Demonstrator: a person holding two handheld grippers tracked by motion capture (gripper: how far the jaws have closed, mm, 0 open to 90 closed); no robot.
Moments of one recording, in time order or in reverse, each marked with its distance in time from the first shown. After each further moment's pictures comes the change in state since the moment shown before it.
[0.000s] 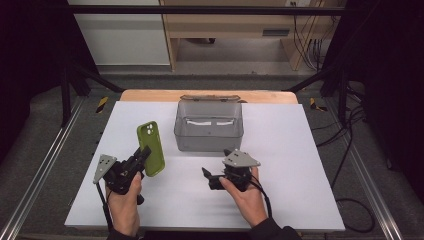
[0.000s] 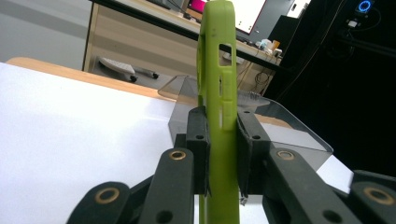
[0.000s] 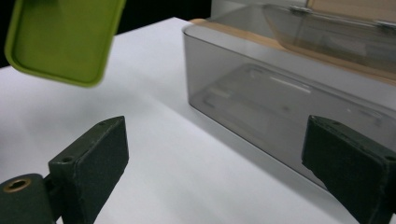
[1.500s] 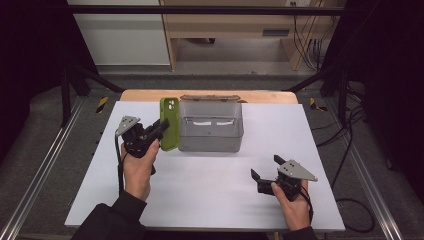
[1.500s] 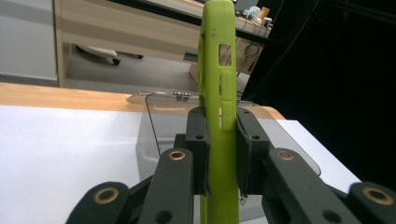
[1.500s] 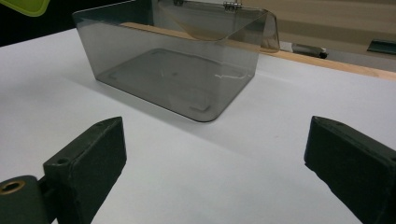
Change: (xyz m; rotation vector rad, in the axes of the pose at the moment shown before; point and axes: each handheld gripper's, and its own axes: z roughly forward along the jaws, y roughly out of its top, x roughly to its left) left arm -0.038 0.061 0.074 0.149 -0.055 0.054; right arm -0.077 -0.053 -0.080 -0.065 -0.187 0.071
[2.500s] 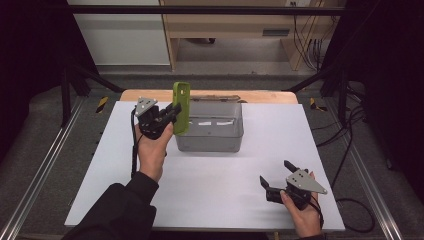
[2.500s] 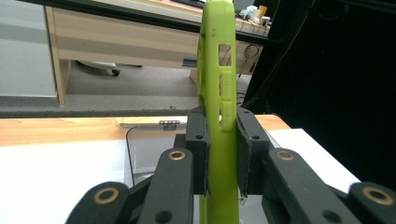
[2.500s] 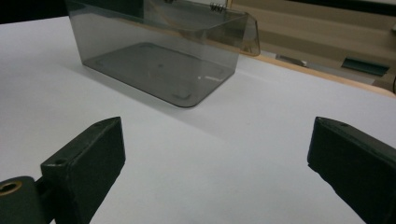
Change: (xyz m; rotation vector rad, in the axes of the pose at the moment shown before) left arm -0.021 0.029 0.049 -0.012 0.023 0.086; right arm -0.007 -0.017 -0.025 -0.037 -0.056 -0.092
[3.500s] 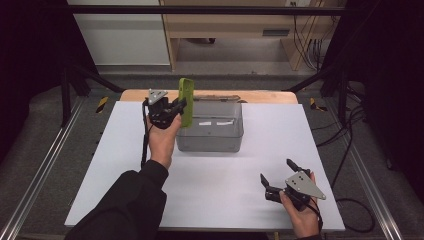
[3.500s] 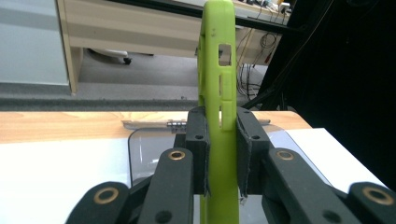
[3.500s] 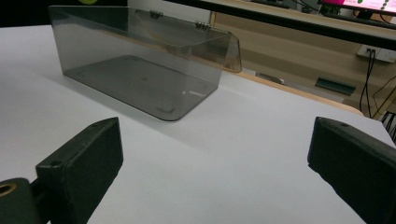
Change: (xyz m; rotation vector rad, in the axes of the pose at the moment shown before) left arm 0.000 0.000 0.036 0.067 0.051 -0.015; right arm 0.004 -0.002 0.001 -0.064 -0.075 -0.035
